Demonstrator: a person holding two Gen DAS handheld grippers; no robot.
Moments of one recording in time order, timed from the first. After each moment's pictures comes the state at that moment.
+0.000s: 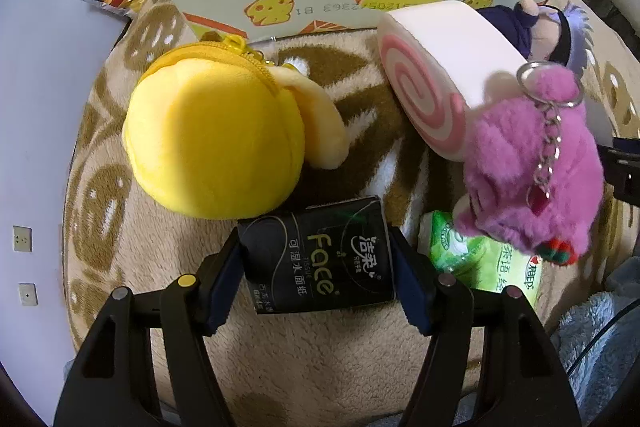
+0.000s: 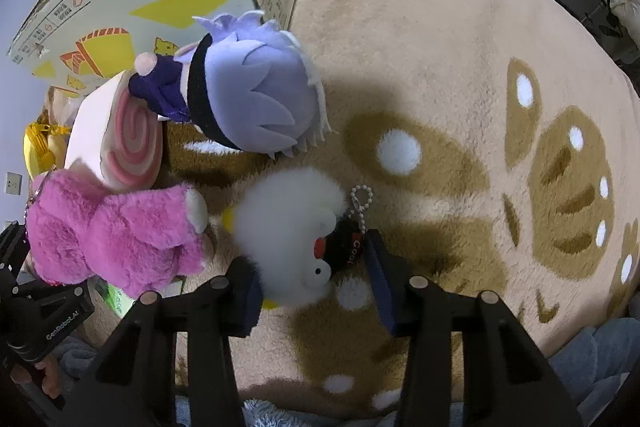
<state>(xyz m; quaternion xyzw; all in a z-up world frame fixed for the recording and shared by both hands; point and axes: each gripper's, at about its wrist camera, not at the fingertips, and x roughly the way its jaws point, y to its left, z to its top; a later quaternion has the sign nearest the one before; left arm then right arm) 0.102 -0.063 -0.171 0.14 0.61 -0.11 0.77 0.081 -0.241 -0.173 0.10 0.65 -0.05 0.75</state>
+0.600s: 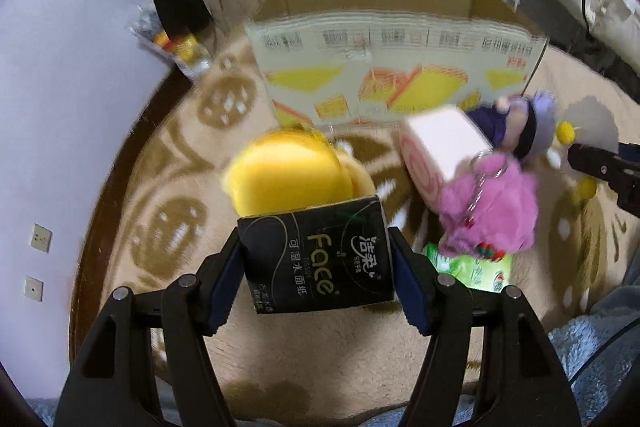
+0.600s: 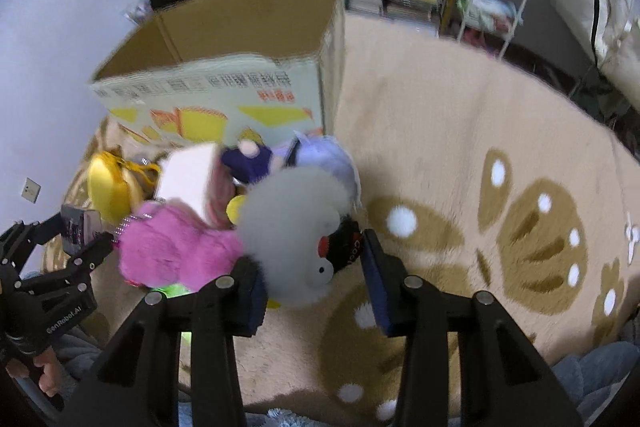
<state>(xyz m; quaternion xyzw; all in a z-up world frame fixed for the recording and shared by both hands) 0.058 -0.046 -0.089 0.11 0.49 -0.07 0.86 0.069 -0.231 -0.096 0.06 0.51 -0.03 0.86</state>
